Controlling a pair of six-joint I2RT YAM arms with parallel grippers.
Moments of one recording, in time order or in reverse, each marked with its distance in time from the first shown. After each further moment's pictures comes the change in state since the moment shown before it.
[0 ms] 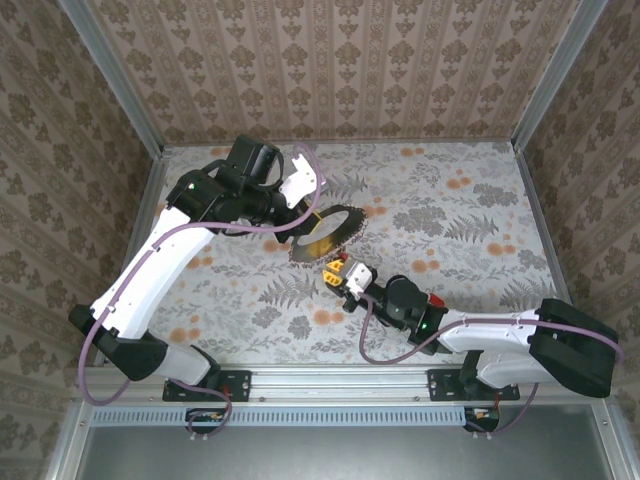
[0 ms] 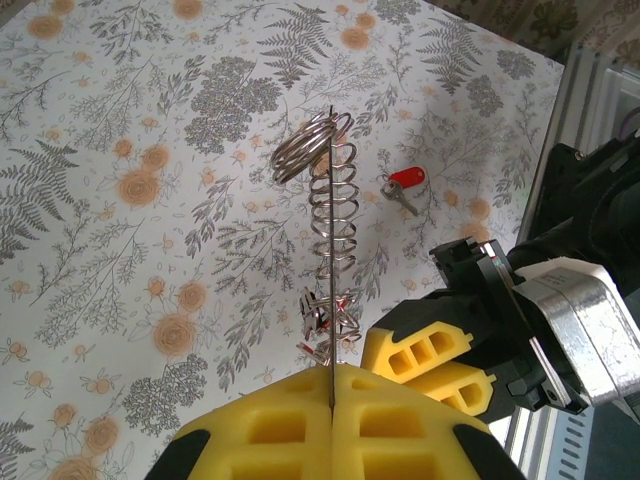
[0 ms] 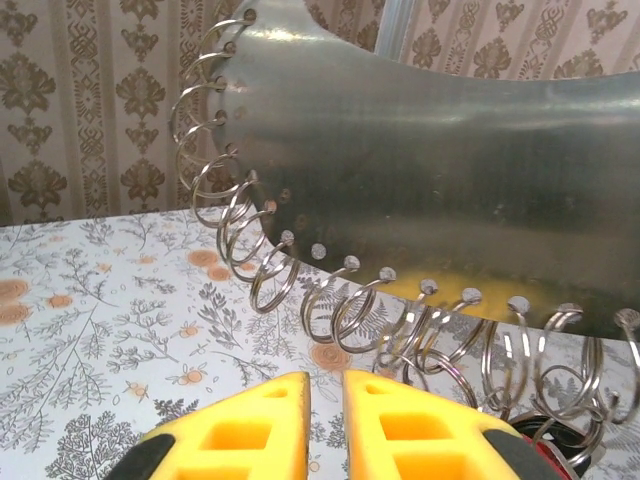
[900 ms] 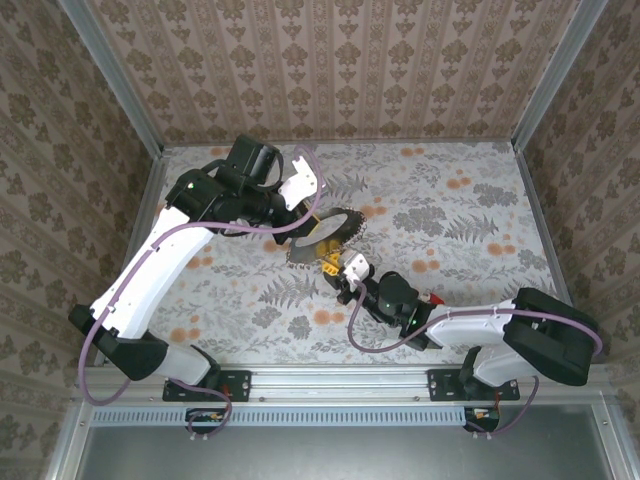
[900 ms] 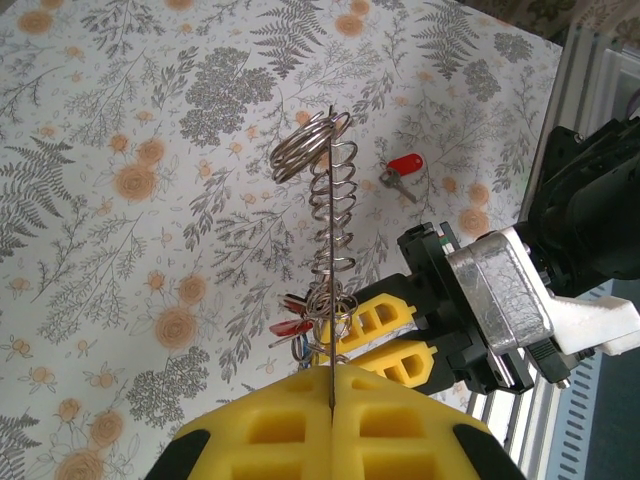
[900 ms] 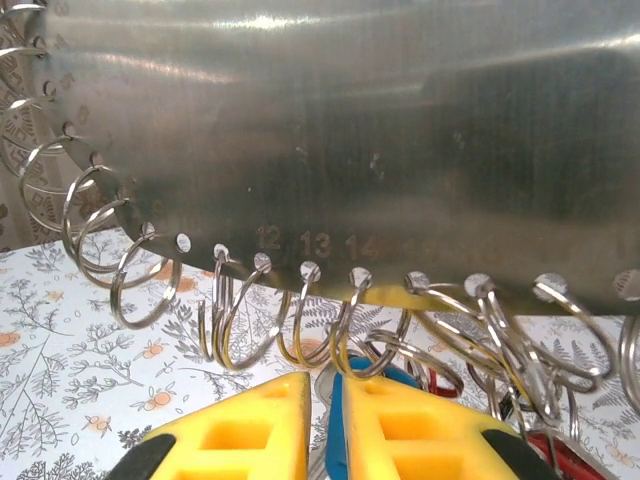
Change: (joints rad) left arm 0.000 0.004 0.011 -0.033 0.000 0.035; right arm -0.028 0.127 0.027 0.099 0.082 0.108
